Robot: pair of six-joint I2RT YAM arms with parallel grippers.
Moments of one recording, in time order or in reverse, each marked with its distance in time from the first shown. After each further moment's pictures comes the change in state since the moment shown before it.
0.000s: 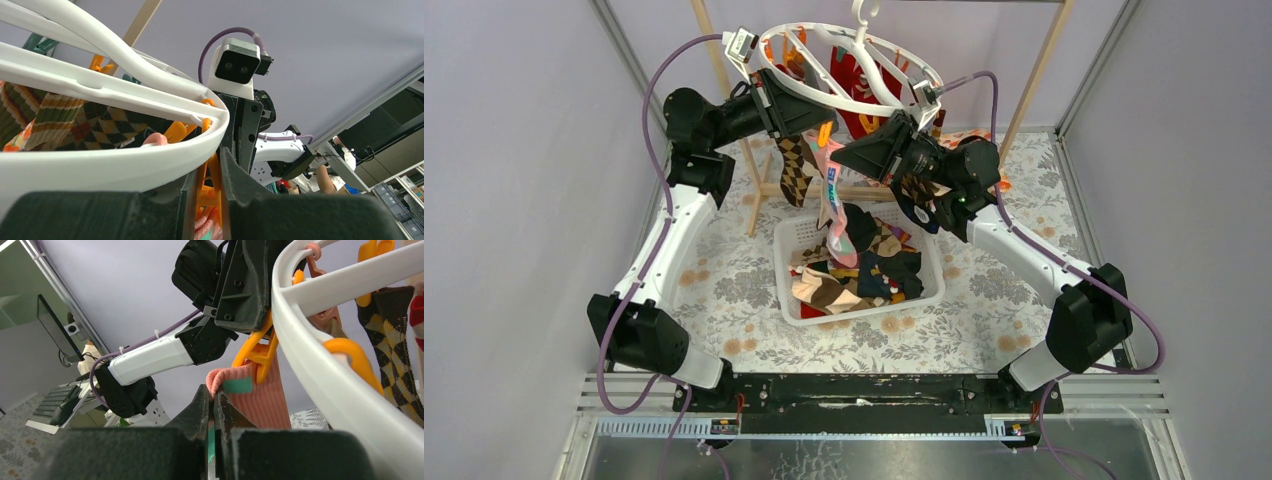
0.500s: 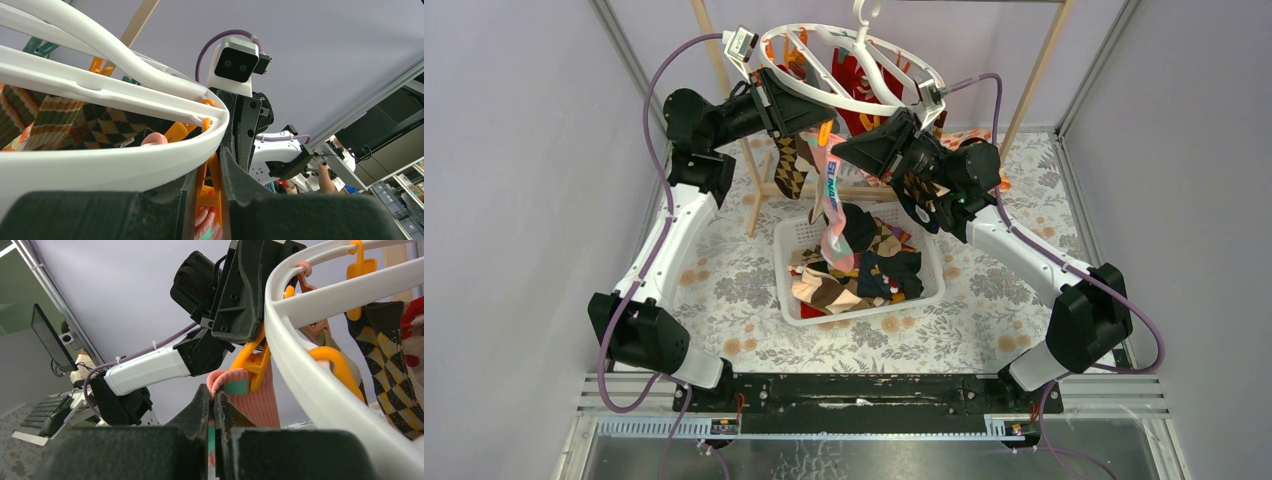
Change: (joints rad) left arm 0.000 0.007 0.000 0.042 0.004 -0.041; right arm 0.000 0.000 -0.006 0.035 0.053 -0.020
